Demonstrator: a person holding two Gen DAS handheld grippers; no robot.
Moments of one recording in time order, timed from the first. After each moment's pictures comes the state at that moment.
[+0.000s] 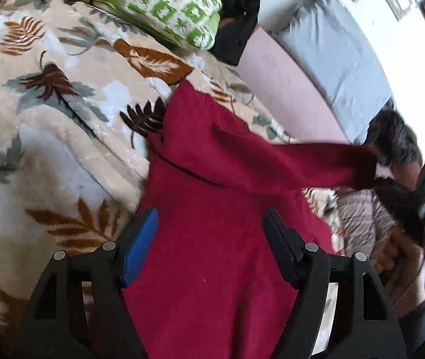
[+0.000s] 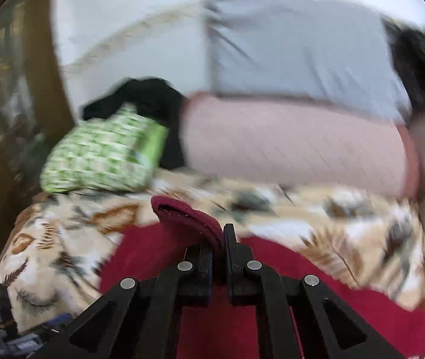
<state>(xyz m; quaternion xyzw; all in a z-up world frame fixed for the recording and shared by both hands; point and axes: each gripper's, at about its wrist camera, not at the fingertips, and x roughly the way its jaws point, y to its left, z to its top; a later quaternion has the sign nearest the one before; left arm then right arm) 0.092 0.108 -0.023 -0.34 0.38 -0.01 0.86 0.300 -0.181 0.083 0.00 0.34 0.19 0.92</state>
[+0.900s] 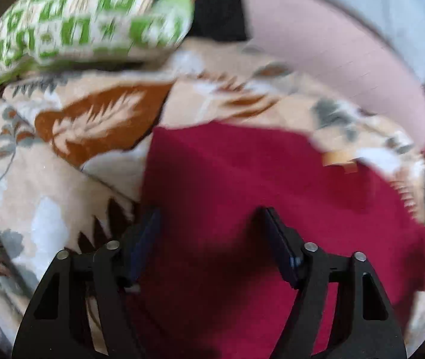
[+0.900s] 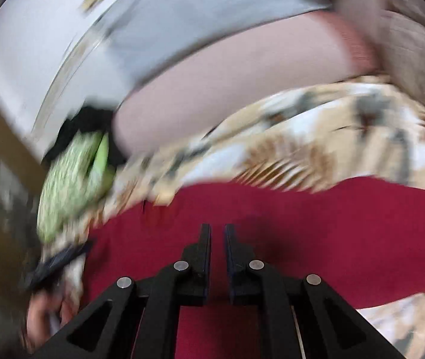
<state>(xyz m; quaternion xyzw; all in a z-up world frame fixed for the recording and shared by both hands) 0.297 0.095 -0.071 -0.12 0.45 0.08 0.88 0.296 -0.288 -0.025 0.16 0.40 0.17 0.89</state>
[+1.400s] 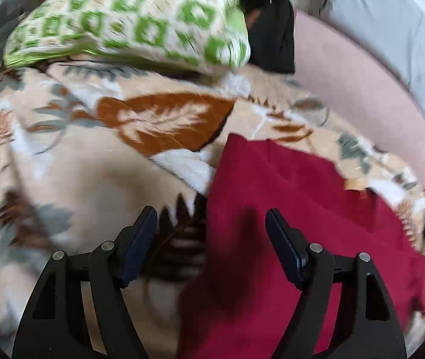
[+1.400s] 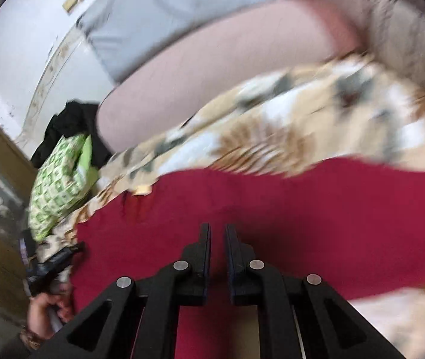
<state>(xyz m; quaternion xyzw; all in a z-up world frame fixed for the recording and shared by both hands) 0.236 0.130 -0.042 -0.19 0.40 0.13 0.89 0.280 -0.342 -0.034 0.20 0.38 0.11 0.90</state>
